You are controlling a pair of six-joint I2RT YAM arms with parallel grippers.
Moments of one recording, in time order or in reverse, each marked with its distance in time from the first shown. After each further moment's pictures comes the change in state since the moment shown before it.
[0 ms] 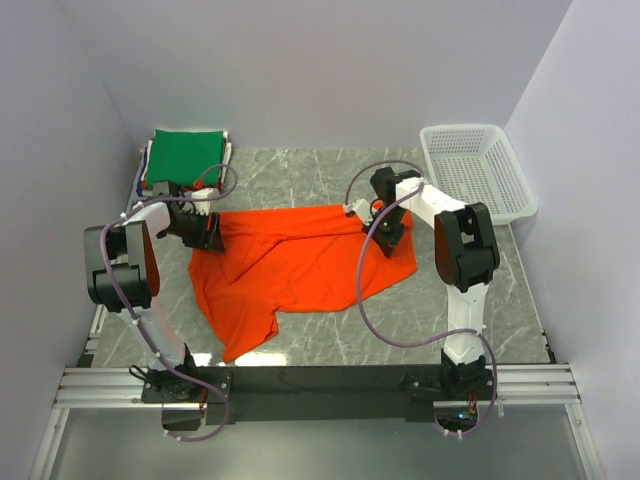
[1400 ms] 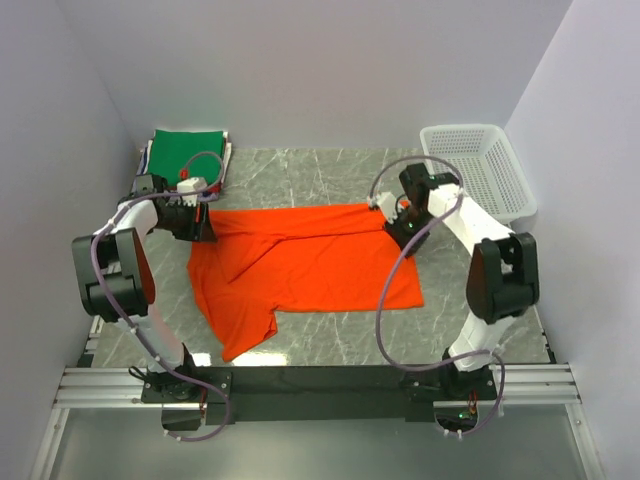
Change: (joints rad) left arm 0.064 -0.062 0.034 -0.028 0.060 0.007; right arm -0.089 -0.353 -0.226 -0.033 0.006 0.011
